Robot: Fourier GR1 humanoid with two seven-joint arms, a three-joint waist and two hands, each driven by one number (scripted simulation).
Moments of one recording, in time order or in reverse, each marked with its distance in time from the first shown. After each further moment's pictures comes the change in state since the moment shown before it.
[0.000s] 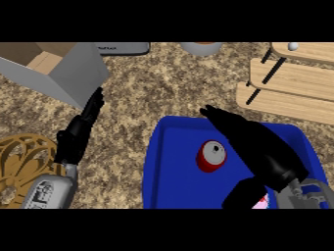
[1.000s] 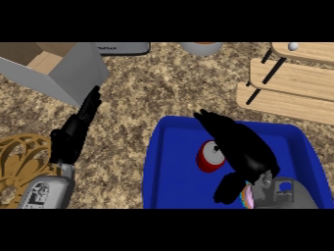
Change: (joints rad) left arm 0.009 -0.028 0.053 -0.044 -0.038 -0.055 0.036; right arm 0.055 0.112 0.010 0.135 0.261 0.026 -0.138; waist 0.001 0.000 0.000
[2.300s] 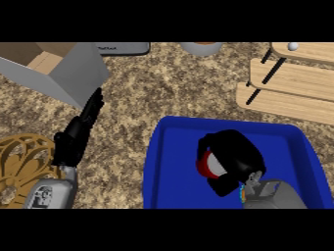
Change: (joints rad) left arm 0.019 -0.044 0.014 -0.027 -0.047 -0.020 0.012; right arm 0.061 0.006 0.018 0.148 0.220 -0.028 -0.277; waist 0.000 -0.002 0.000
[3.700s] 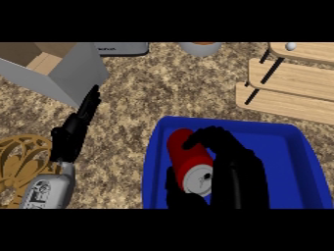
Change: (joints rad) left arm -0.030 0.013 0.033 0.042 0.005 -0.013 -0.017; right arm -0.080 0.131 0.287 -0.376 0.285 -0.649 0.764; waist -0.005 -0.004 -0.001
